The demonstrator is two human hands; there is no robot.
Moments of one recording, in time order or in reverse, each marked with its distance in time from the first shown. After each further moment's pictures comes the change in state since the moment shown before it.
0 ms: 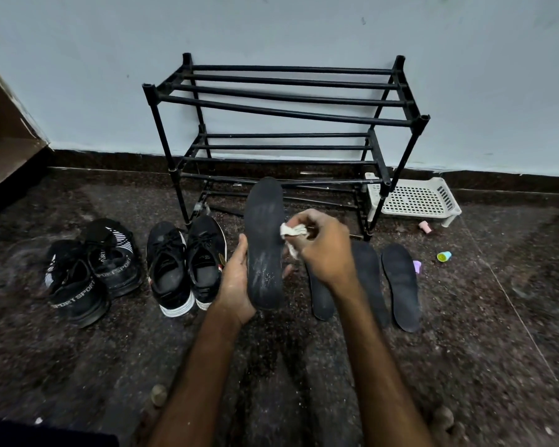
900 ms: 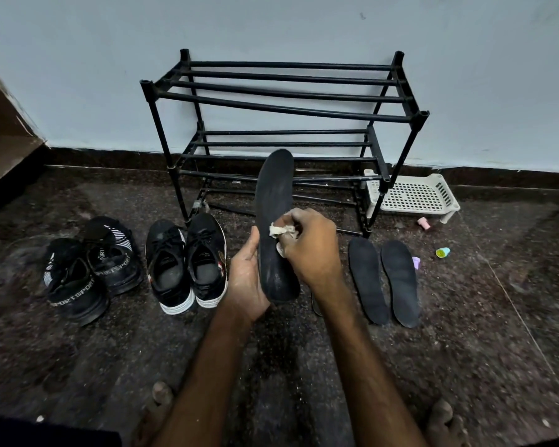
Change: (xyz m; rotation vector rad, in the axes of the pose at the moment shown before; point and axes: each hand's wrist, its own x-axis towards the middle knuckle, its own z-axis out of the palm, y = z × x) left_hand -0.007 -0.007 0.012 -0.002 -0.103 0.029; right_hand -0.011 -0.024 0.013 -0.143 0.057 -0.030
